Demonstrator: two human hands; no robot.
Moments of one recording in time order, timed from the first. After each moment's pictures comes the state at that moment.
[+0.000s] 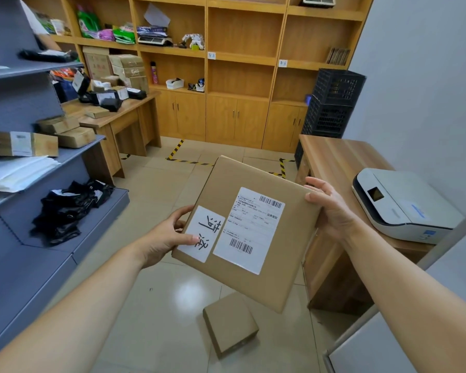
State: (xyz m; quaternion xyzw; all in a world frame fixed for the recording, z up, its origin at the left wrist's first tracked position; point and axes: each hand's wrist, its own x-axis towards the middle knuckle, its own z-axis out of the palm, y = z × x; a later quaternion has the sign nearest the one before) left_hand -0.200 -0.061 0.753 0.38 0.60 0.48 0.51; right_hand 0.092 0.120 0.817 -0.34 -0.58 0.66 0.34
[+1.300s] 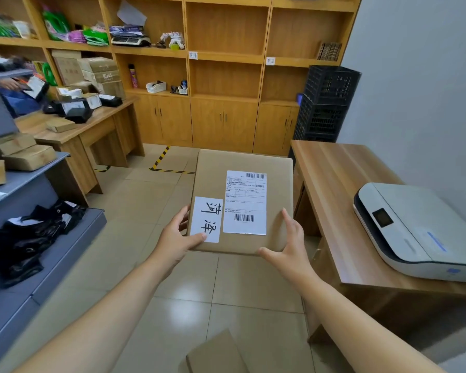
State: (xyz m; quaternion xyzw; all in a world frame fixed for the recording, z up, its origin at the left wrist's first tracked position) left_hand -0.205 0.189 0.729 0.38 0.65 0.57 0.33; right_hand 0.030 0.277 0.733 -0.43 -0.73 0.42 0.32
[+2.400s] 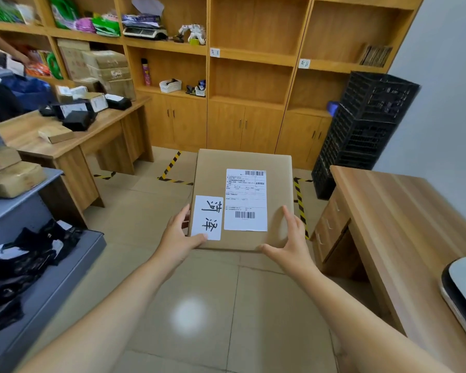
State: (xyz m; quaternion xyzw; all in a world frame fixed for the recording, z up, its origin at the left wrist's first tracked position) left_hand -0.481 0.440 0.728 0.36 0.68 0.56 0.31; right_hand -0.255 0.547 0.745 -0.42 -0.76 0.41 0.29
